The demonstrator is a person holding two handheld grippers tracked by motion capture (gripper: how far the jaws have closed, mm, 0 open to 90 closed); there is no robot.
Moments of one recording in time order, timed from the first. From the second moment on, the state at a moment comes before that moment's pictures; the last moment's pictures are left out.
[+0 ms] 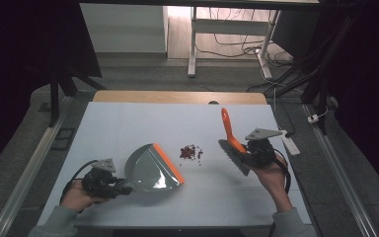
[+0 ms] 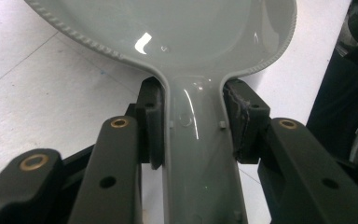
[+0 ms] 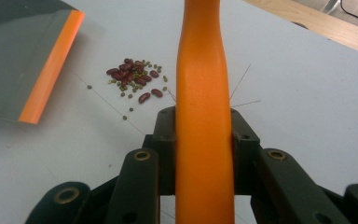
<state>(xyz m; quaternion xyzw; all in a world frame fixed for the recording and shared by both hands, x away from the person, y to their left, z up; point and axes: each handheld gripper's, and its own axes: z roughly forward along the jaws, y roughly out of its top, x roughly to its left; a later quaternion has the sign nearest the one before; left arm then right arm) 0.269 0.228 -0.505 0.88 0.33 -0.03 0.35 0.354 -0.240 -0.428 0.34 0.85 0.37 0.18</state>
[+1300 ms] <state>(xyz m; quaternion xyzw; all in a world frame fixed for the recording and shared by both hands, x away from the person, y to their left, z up) 0.281 0.217 -0.514 0.88 0.33 -0.05 0.34 0.438 -0.176 -0.440 0.35 0.86 0.32 0.17</state>
